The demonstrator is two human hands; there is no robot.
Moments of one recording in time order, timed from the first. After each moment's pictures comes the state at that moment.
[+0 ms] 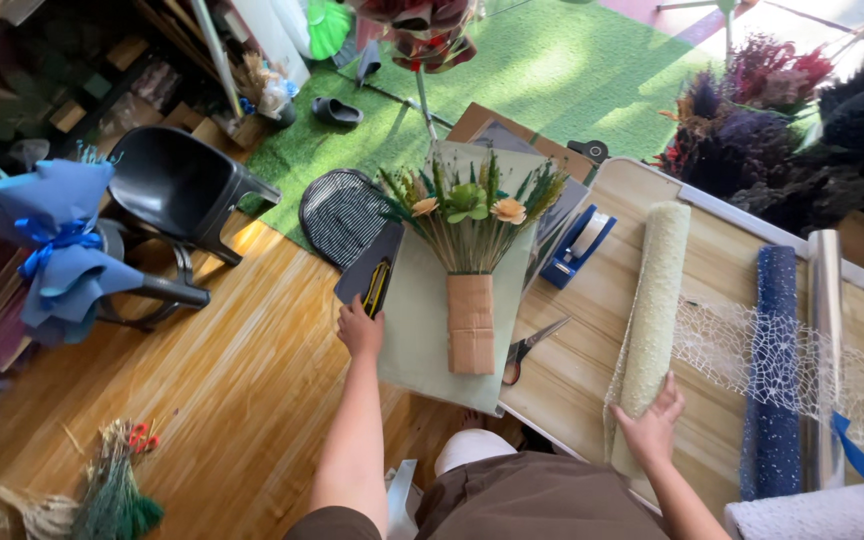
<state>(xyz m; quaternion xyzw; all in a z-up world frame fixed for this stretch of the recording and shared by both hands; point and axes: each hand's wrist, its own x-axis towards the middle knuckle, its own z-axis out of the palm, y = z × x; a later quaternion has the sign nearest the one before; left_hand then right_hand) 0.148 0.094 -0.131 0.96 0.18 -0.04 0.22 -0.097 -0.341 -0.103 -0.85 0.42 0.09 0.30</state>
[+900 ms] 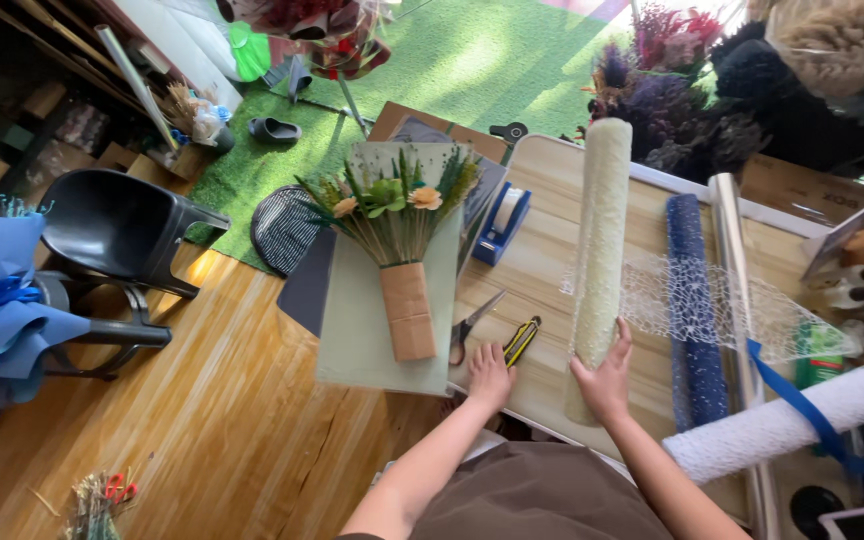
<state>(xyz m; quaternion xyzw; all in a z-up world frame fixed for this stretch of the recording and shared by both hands) -0.035 -0.182 -0.155 0.94 -0.21 -0.18 0.21 -0.111 -0.359 -0.079 -0.81 0.33 -0.16 0.45</state>
